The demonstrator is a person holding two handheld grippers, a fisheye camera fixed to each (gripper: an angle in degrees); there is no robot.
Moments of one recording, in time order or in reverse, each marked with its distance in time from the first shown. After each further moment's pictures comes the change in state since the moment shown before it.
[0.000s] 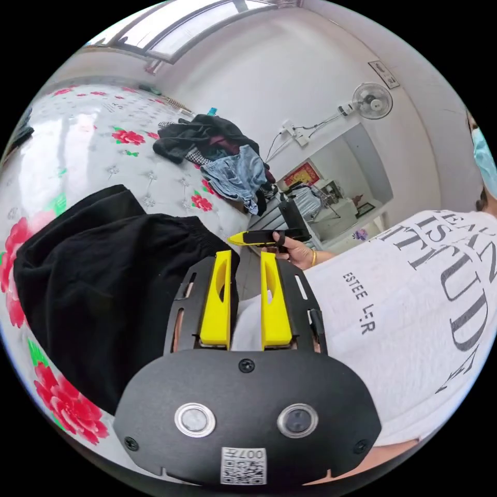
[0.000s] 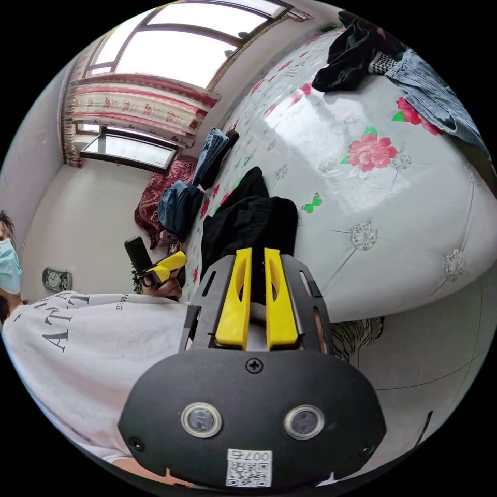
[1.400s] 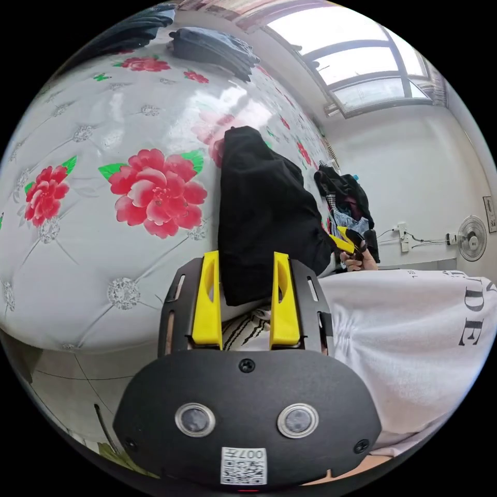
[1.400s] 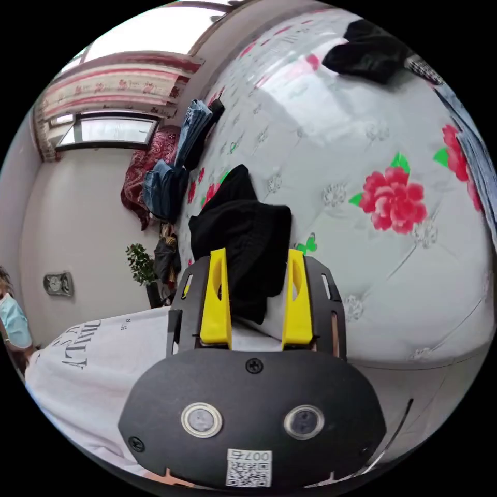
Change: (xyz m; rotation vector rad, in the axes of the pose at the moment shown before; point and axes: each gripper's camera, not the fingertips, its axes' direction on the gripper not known) left arm -0.100 0.114 -0.074 0.231 -0.351 -0.763; right arm 0.043 -0.136 -0.061 -0.250 -0.019 0.087
